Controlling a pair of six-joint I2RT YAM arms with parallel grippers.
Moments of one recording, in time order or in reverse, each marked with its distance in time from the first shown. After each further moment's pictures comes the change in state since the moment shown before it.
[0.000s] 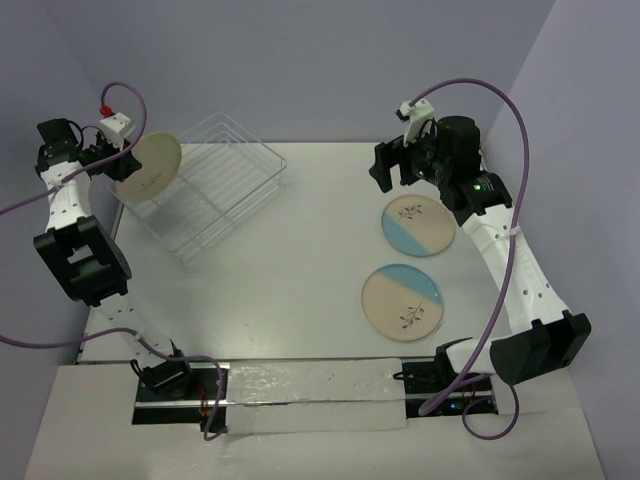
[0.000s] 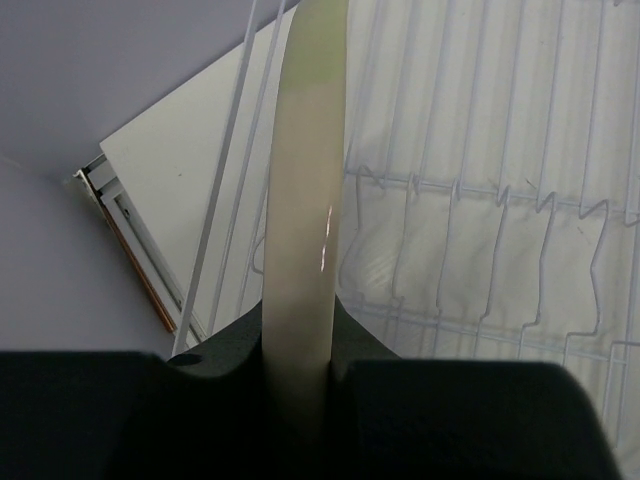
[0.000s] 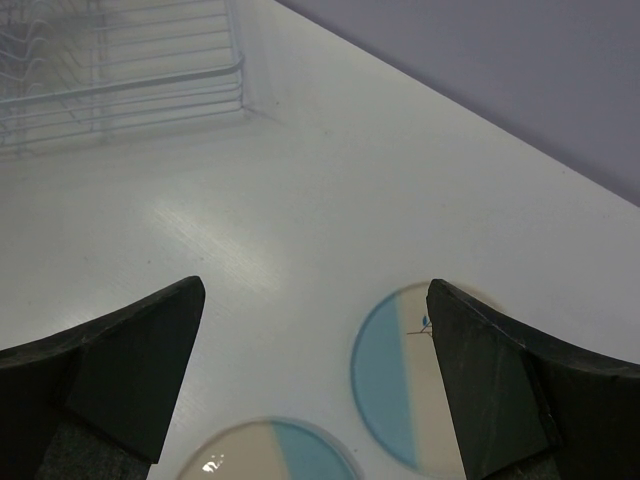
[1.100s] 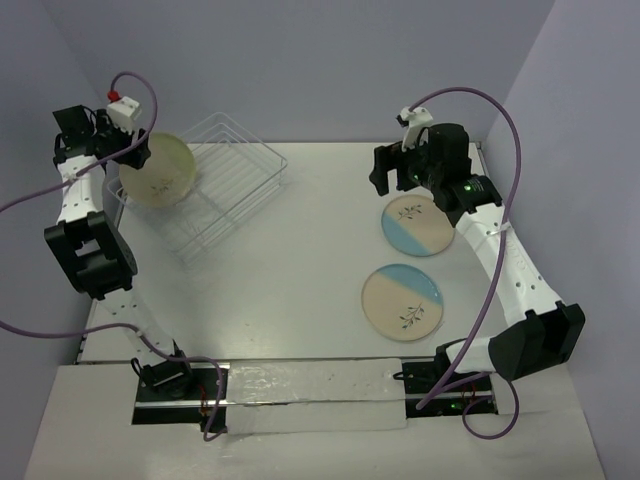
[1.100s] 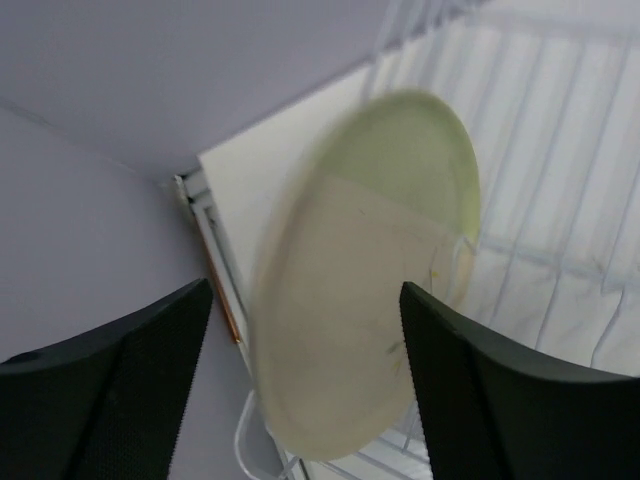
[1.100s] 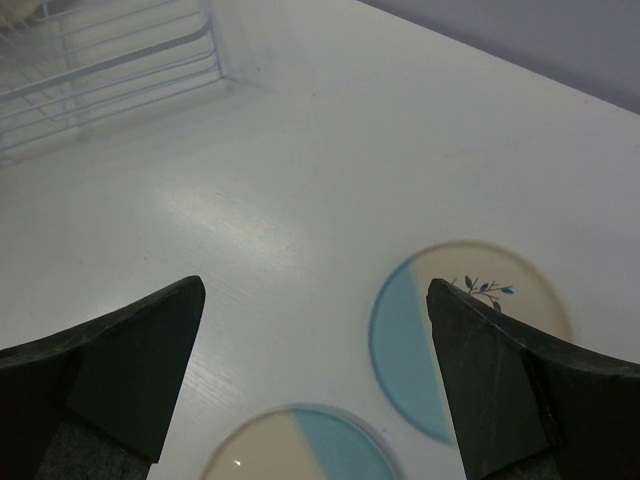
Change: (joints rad) left arm -0.075 0.054 0.043 0.180 -0.224 -0.121; right arm 0.000 0.021 -0.071 0.019 0.065 0.093
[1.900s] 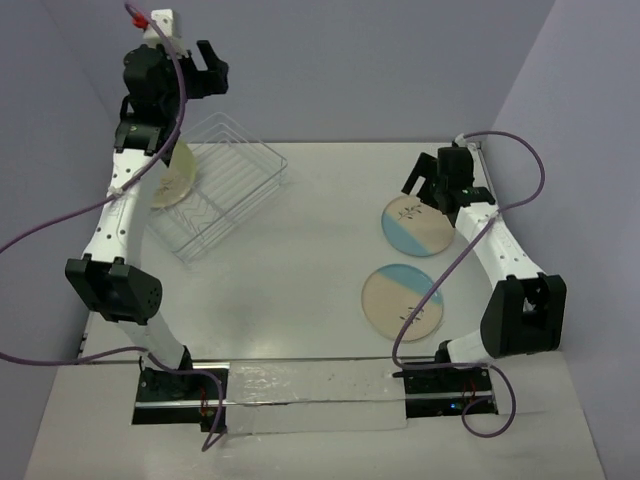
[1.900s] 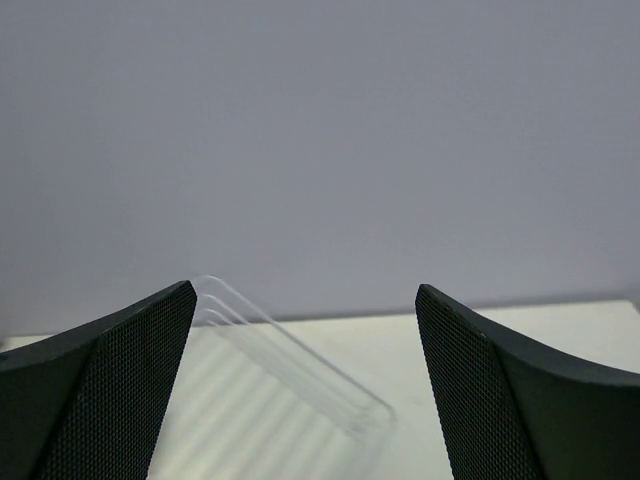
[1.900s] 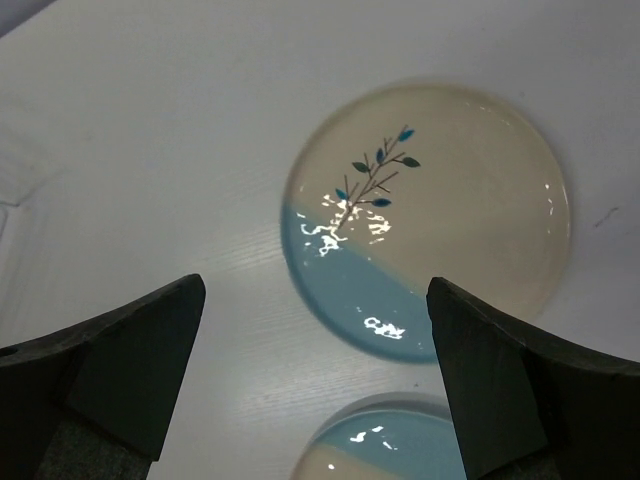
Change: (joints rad) left arm -0.501 -0.302 0.115 0.225 -0.521 -0.849; right arm -0.173 0.094 -0.215 0.099 0.340 0.543
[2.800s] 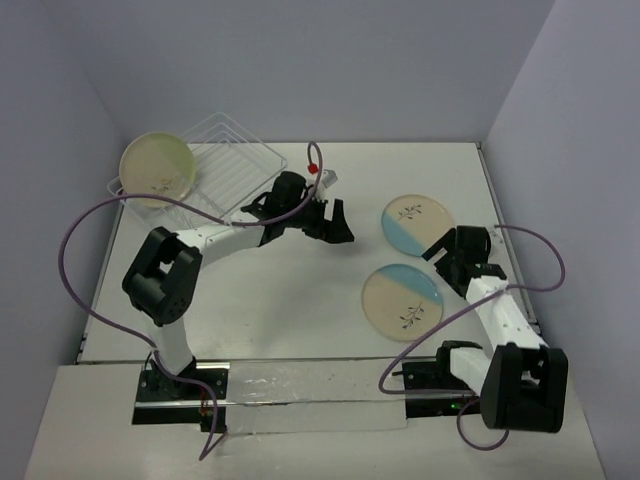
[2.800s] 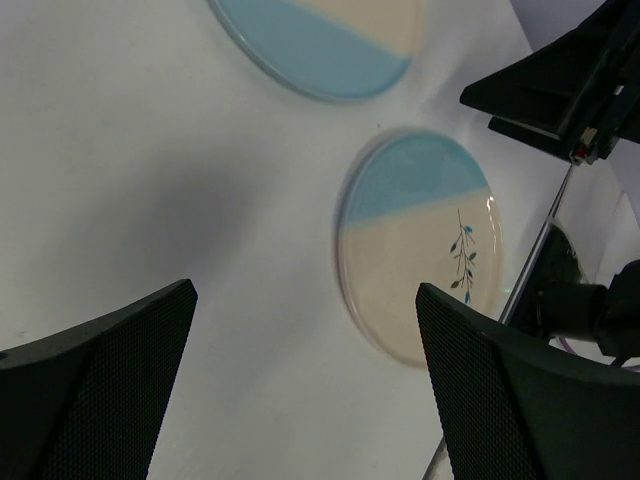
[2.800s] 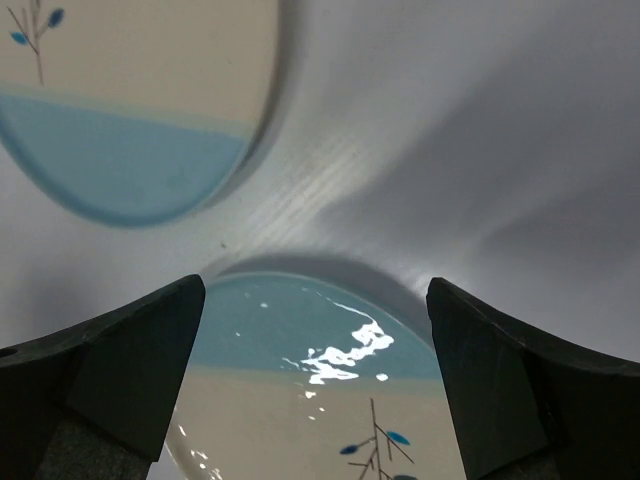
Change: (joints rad) left arm -0.531 0.086 -0.740 0.248 0.435 -0.224; right arm -0.187 -0.357 -0.619 0.007 -0.006 0.251
